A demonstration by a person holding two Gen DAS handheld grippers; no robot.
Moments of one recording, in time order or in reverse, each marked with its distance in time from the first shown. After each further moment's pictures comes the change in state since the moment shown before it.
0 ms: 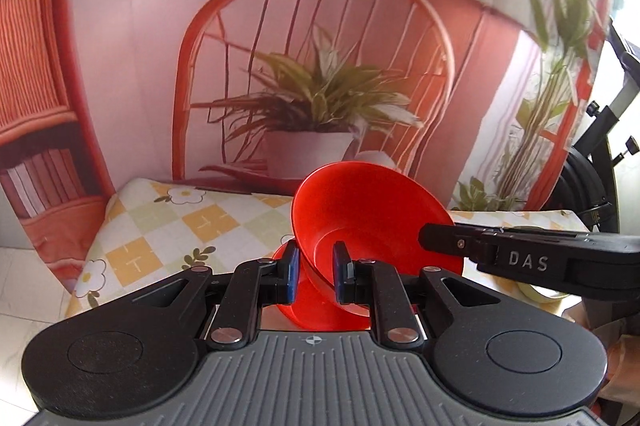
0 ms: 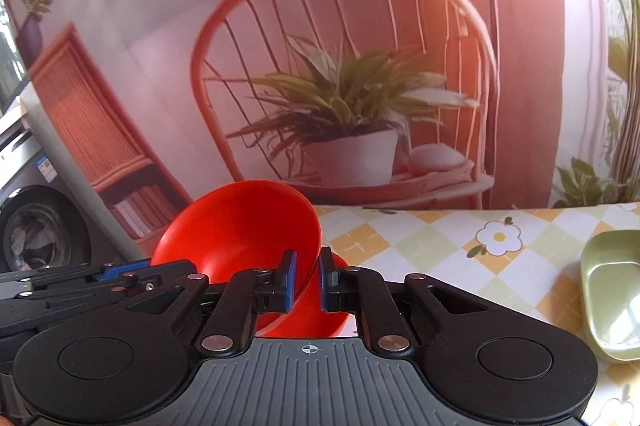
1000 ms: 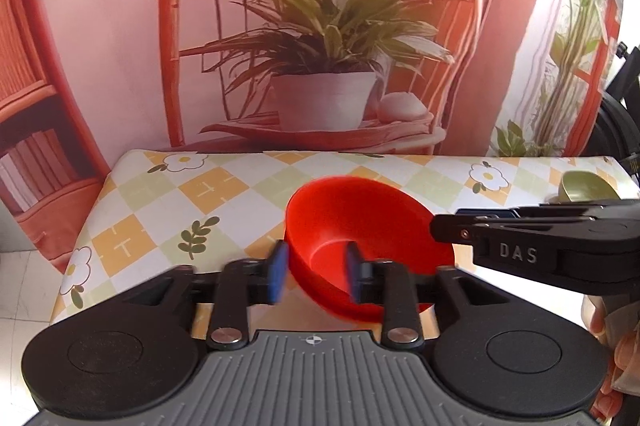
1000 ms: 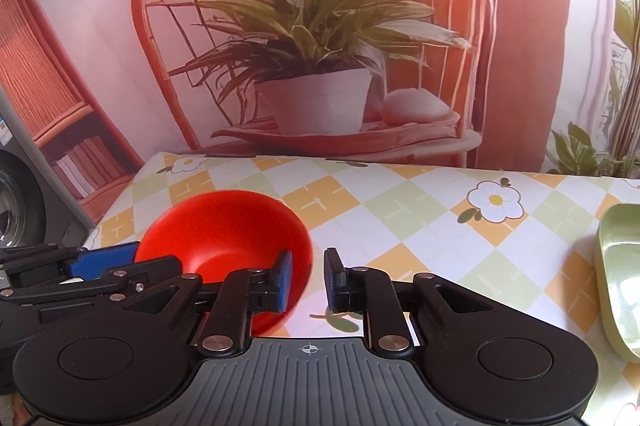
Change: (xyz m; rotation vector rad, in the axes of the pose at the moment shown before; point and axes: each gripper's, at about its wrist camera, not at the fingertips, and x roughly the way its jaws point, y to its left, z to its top) left arm 0.062 0.001 -0.021 0.075 0.087 0.076; right arm 0.062 -0.016 -0.028 -0.021 0.099 -0.102
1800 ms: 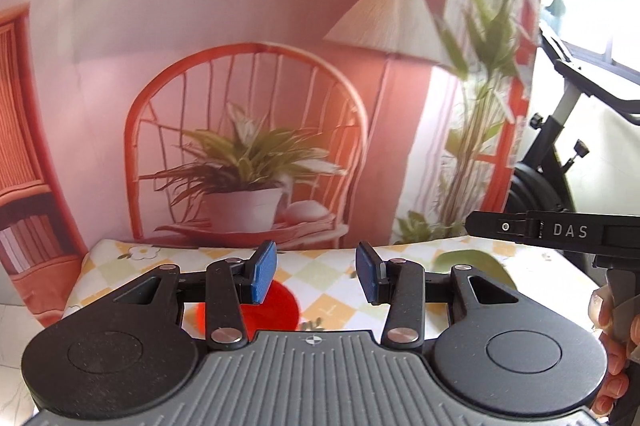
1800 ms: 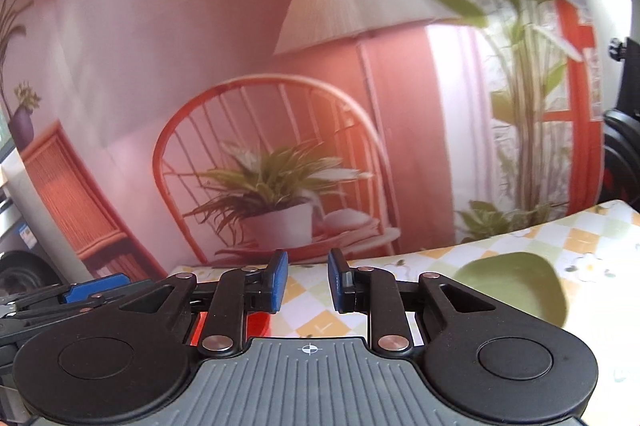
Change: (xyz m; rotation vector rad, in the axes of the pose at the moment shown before) left arm -0.142 -0.083 0.014 0.039 -0.262 -0.127; right arm -0.214 -0.071 0.007 0.135 -0.319 -0.002
